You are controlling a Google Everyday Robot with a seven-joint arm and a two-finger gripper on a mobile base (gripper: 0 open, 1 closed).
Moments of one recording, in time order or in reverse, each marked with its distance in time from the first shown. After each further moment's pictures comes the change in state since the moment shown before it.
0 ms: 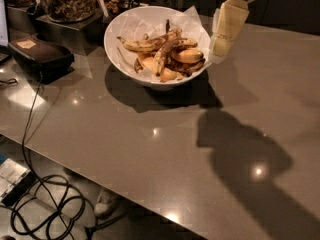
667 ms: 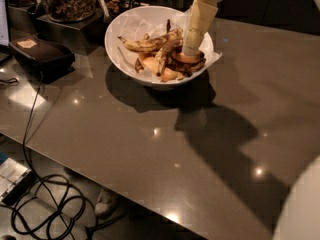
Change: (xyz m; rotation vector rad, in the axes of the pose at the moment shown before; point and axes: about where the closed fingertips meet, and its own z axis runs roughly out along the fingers) arm -0.033 -0.028 0.033 -0.044 -0.011 0.075
